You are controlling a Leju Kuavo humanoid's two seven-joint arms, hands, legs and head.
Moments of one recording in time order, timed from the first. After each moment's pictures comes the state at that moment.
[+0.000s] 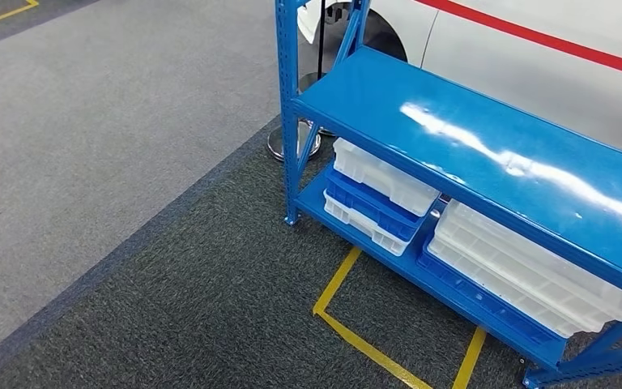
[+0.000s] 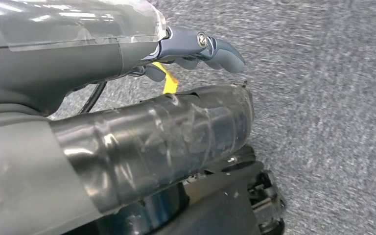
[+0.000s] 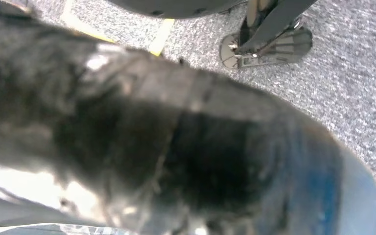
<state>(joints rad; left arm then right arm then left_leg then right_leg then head) -0.07 -0.22 1.07 -0.21 -1.21 0.24 -0.29 -0.04 0.20 -1.04 -0.26 0.74 -0.35 -0.35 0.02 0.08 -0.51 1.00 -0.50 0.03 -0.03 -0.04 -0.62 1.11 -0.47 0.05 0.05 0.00</state>
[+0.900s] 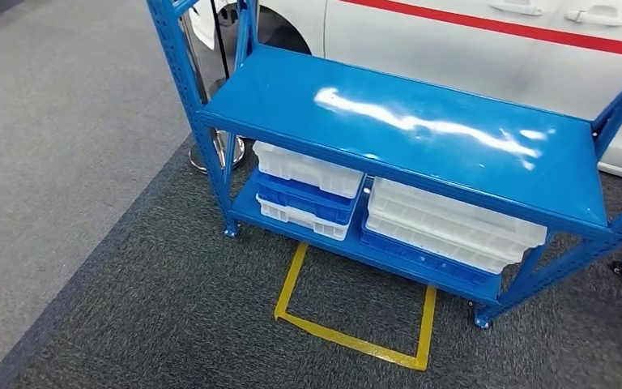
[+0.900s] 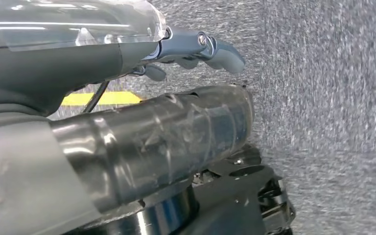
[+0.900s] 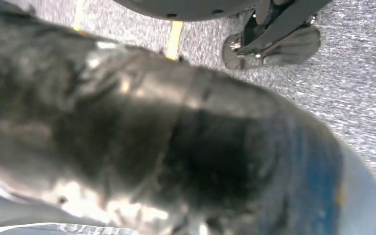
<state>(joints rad) -0.07 -0.22 1.07 -0.21 -1.21 0.24 -0.29 -0.04 0.20 -1.04 -0.26 0.77 -0.34 -0.32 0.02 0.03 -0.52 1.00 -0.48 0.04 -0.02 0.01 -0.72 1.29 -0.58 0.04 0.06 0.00</state>
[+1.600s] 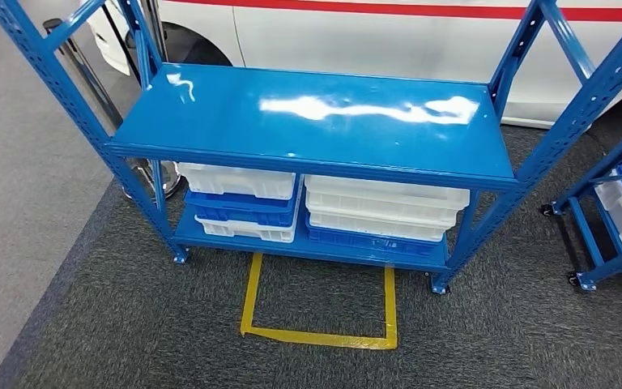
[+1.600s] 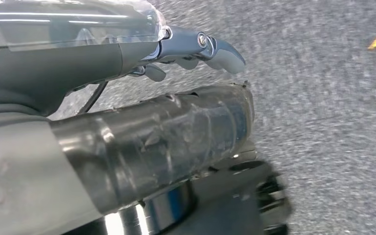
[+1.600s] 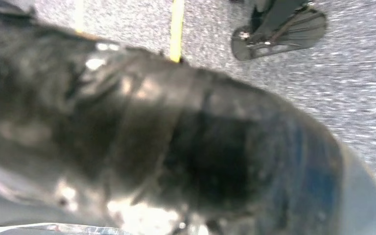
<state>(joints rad) -0.07 -0.23 1.07 -0.21 -1.22 0.24 -0.29 -0.04 0.20 -1.04 -0.26 0.80 -0.34 -0.28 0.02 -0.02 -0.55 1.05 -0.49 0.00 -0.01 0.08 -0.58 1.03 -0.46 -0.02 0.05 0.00</state>
